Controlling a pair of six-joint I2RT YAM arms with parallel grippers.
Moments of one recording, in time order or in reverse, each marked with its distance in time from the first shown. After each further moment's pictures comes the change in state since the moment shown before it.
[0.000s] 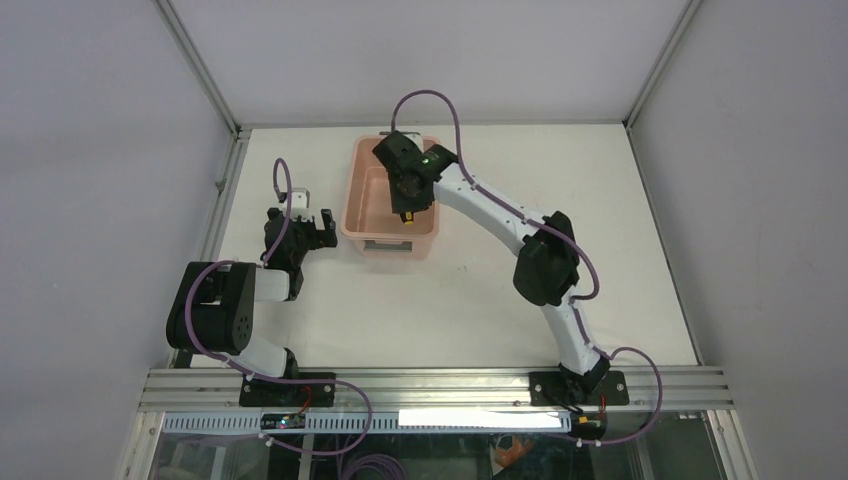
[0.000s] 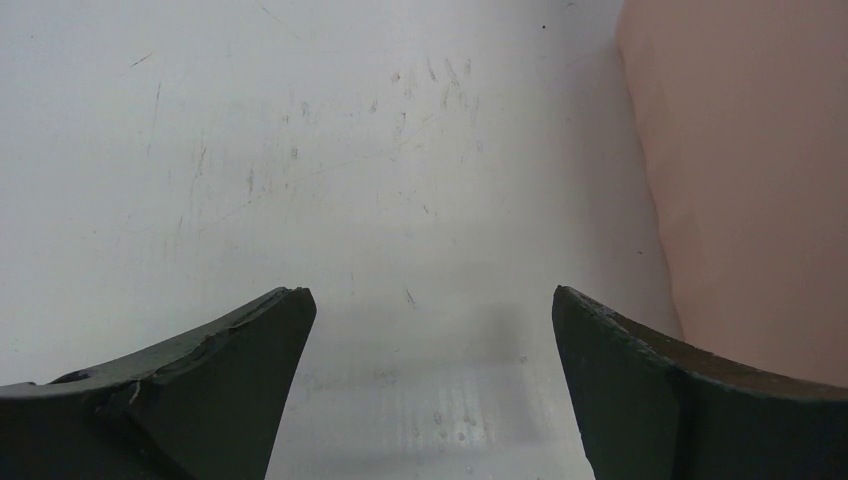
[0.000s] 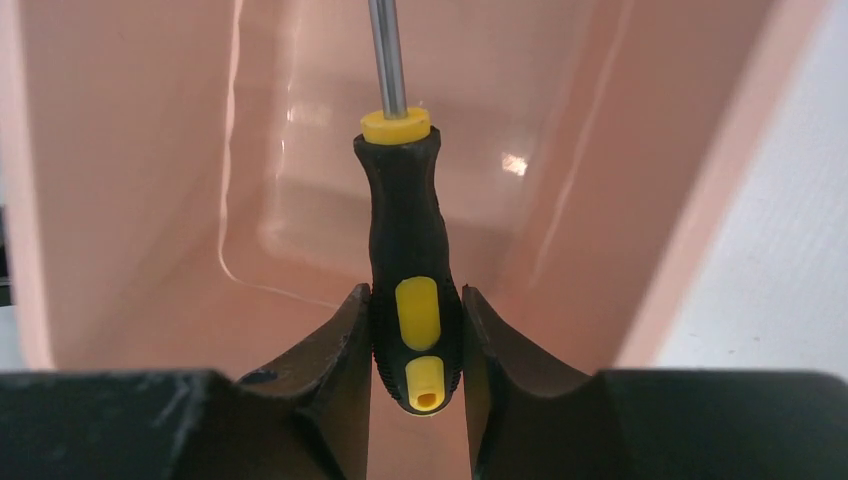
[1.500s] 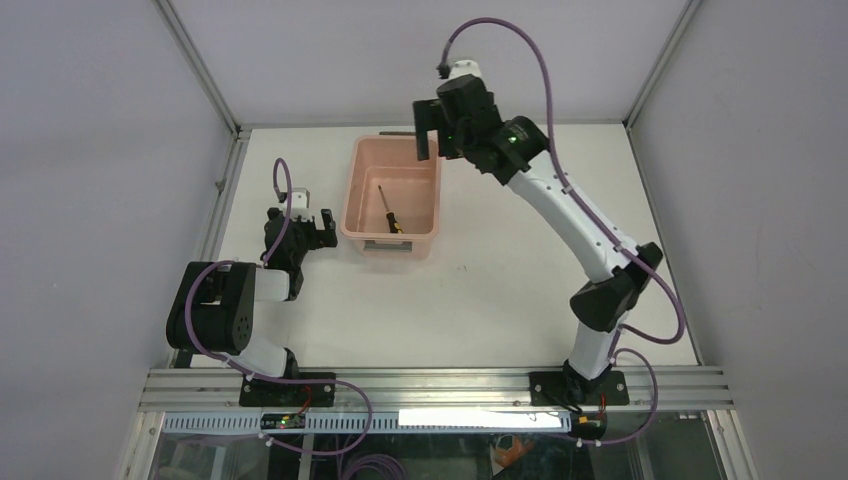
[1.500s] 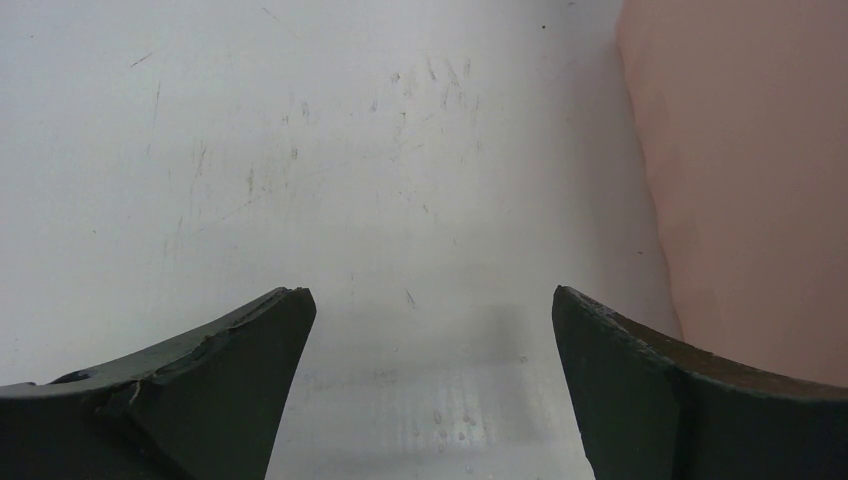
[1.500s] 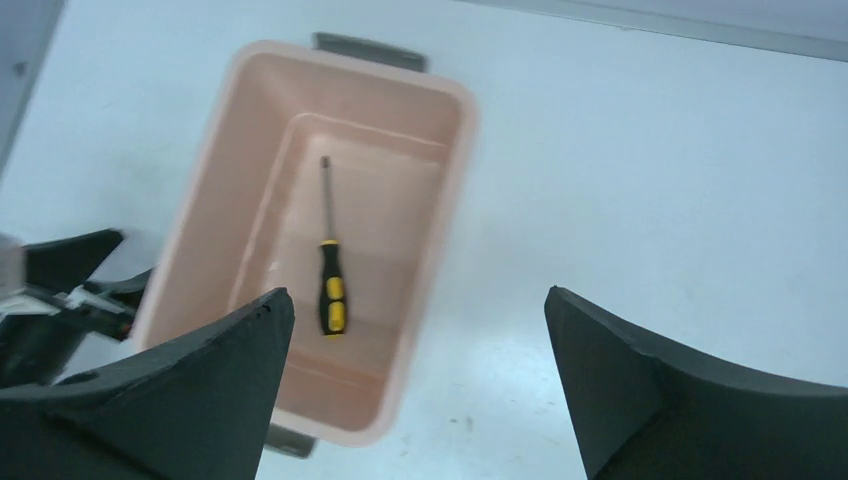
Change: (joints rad) left arm 0.000 0.000 0.000 0.000 0.000 0.000; right arm -0.054 -0.317 -0.021 0.132 0.127 -0.264
